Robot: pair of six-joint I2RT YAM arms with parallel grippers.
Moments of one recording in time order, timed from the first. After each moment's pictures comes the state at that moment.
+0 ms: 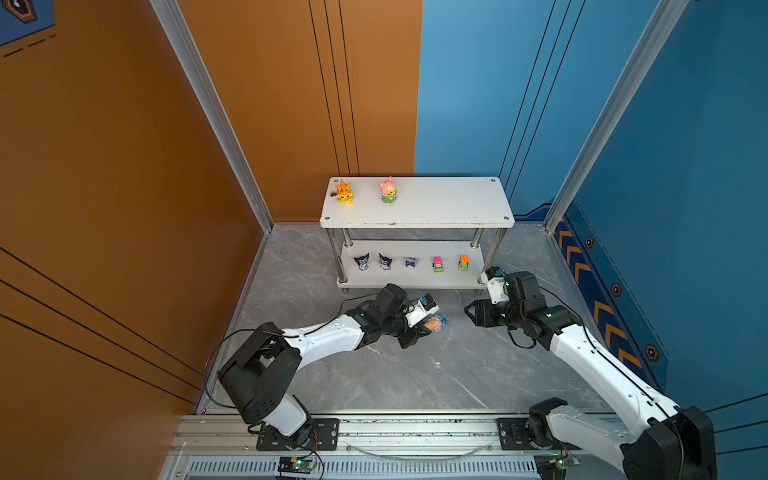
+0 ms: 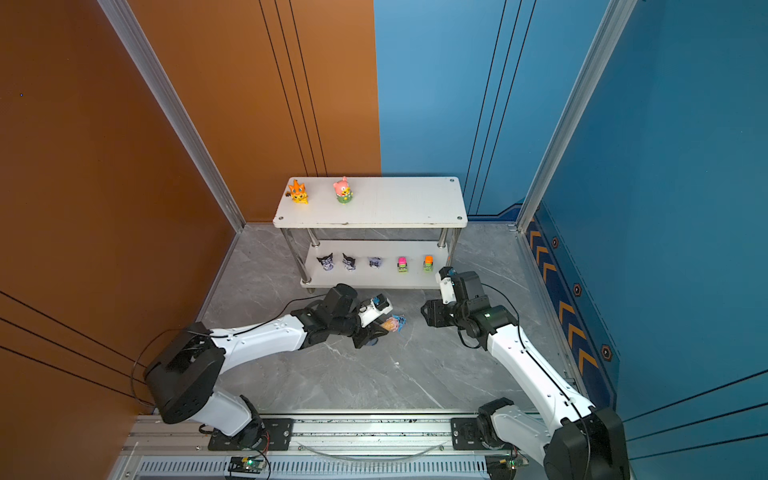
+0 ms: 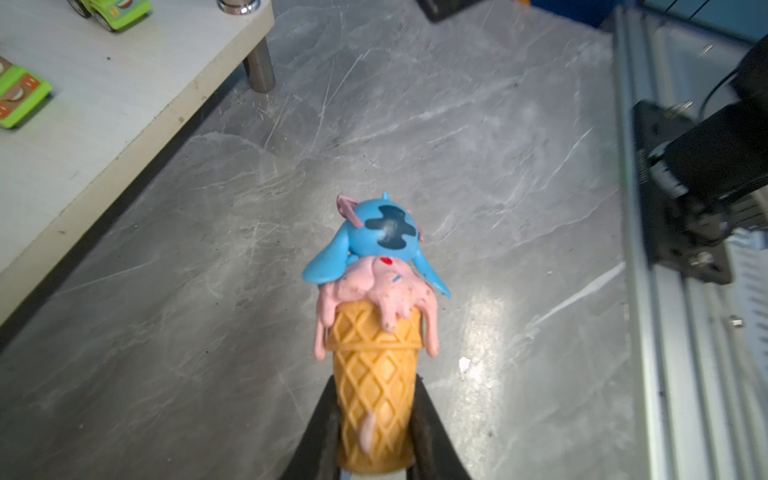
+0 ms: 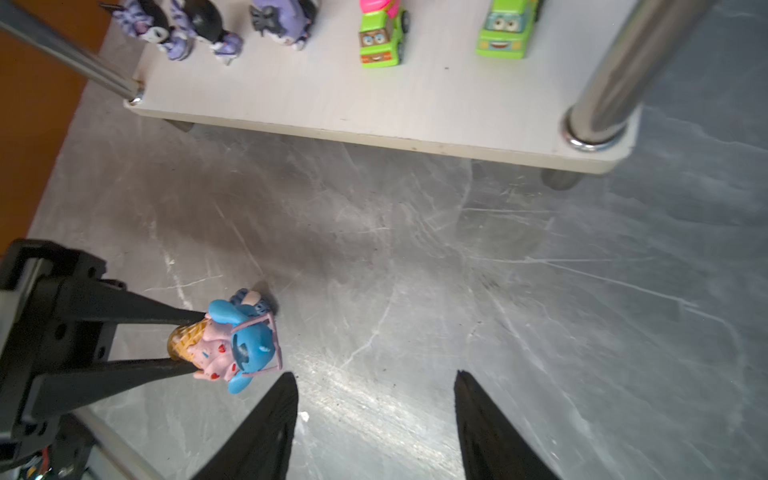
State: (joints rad) left arm -0.74 1.54 0.83 0.00 0.46 0.17; right arm 0.33 1.09 0.79 -0.53 -0.28 0.25
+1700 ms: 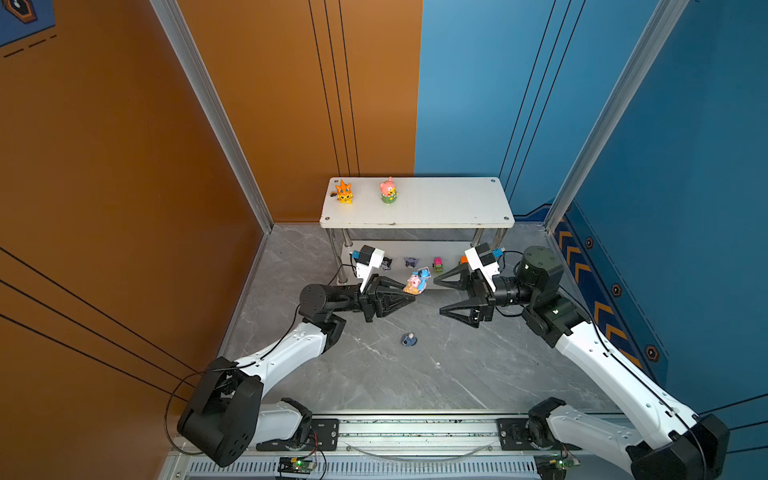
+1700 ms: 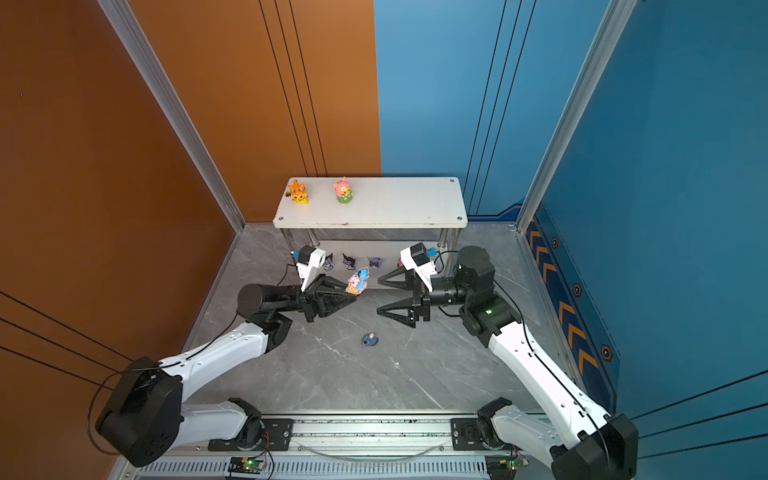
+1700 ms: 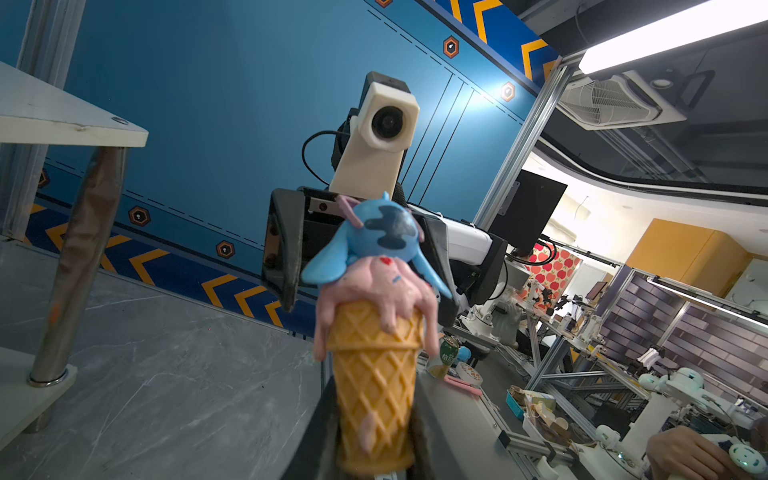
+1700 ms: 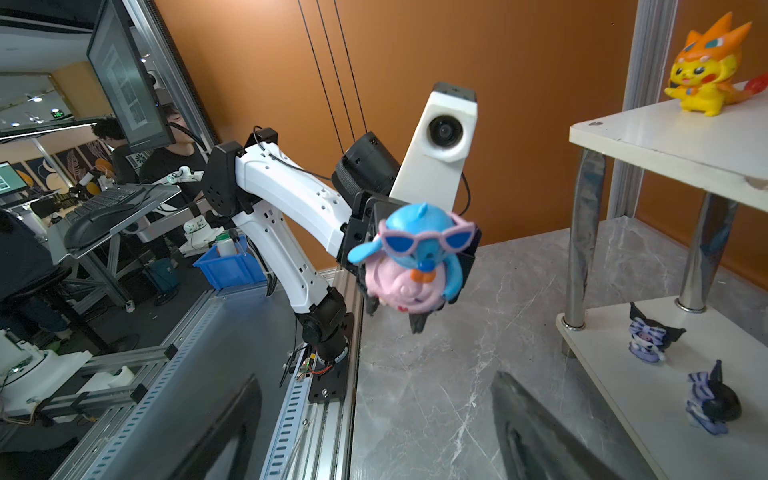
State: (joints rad) left arm -0.48 1.30 0.67 1.25 1.11 -1.04; right arm 0.45 1.10 1.00 0.02 -1.14 0.15
